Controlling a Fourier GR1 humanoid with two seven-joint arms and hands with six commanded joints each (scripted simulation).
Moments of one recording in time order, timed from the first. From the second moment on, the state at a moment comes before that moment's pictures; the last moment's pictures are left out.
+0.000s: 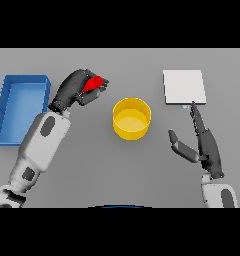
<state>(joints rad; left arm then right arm) -0.65 0.17 -0.21 -1.10 -0.43 -0.05 0.04 0.11 -0.10 0.10 -1.73 0.21 0.00 -0.10</state>
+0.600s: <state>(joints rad) -0.89 0.25 -0.56 -0.98 -0.84 -0.25 0.12 0.12 -0.09 0.10 -1.74 0.18 0.01 -0.08</state>
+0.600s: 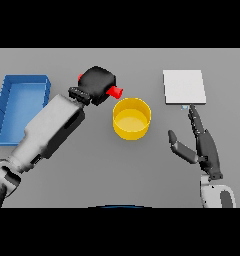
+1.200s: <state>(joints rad) -1.11 0.25 -0.83 -0.87 -1.08 -0.38 -0.06 0.11 -0.06 0.09 -1.73 0.19 -0.02 -0.10</state>
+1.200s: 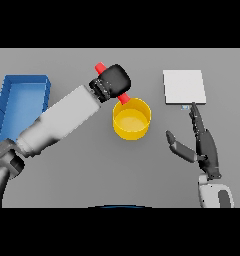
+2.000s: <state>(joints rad) -1.29 0.21 -1.11 -0.76 -1.36 -0.32 -0.19 0.13 -0.06 0.09 -1.73 0.18 -0.02 -0.11</state>
